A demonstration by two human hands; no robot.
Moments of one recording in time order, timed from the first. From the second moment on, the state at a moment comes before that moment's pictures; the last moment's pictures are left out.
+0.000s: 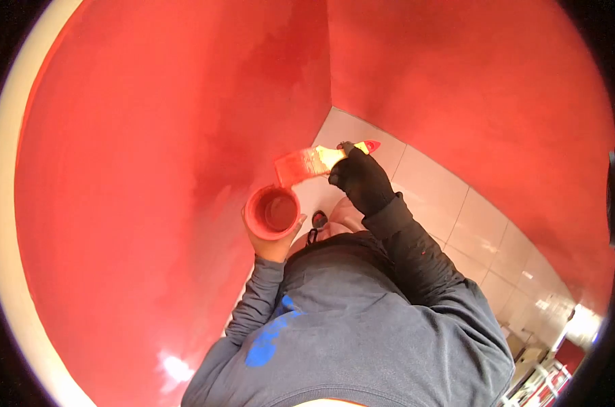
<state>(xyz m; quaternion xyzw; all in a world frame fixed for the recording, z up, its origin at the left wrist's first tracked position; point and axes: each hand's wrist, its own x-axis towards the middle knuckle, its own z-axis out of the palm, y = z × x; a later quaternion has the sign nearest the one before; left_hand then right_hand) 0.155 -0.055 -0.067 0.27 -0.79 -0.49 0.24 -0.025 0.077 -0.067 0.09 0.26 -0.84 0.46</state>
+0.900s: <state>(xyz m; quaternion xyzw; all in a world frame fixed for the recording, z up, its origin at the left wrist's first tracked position) 0.215 -0.077 -0.057 0.32 -0.74 -0.44 0.39 -0.071 -0.093 -0.276 0.19 0.24 -0.94 0.18</state>
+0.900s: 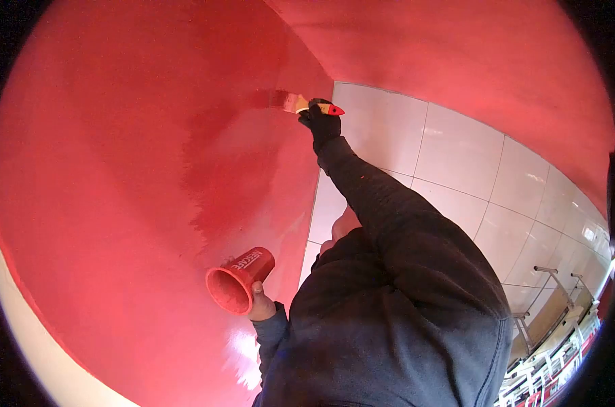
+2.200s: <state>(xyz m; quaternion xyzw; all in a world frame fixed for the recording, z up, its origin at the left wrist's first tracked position) 0.195 -0.063 -0.015 0.36 -0.75 -0.42 0.37 -0.133 -0.073 -0.070 -0.05 0.13 -0.98 0.14</state>
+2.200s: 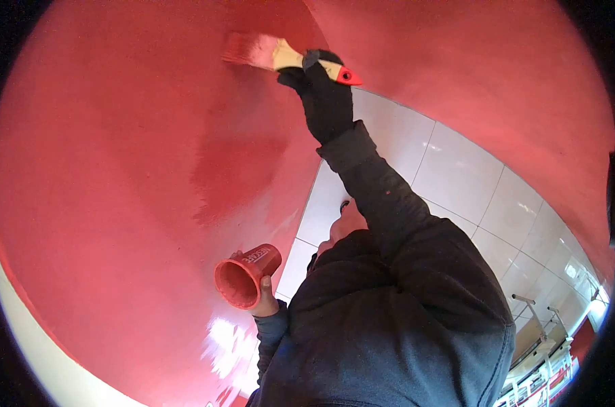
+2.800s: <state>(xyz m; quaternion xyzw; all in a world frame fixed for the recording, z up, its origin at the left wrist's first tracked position) 0.187 -0.058 -0.009 0.35 -0.74 -0.43 0.39 -0.148 -0.066 -0.031 -0.09 0.19 -0.97 0.13</state>
